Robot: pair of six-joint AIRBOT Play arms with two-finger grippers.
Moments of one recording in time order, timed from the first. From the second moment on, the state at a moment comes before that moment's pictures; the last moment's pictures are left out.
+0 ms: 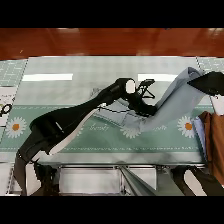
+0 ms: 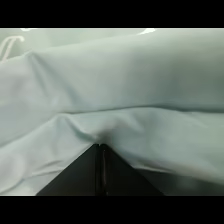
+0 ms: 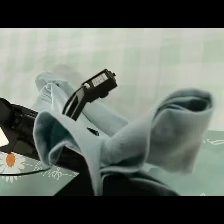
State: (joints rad) left arm -0.82 -2.03 1.87 0.91 -1.13 -1.58; right arm -0.32 -0.83 1.12 -0.85 1.38 1.35
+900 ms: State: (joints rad) left arm -0.01 -1.03 1.02 1.14 -1.06 -1.58; right arm 0.35 -1.24 1.17 -0.66 0.86 1.39
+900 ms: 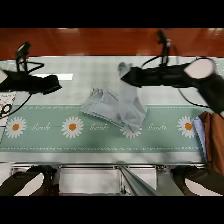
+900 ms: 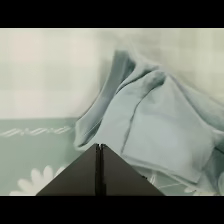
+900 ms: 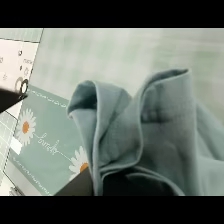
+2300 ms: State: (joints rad) left arm 0.24 -0.73 0.84 0.96 -1.08 -1.47; right arm -0.12 -0.89 0.68 -1.11 1.14 1.59
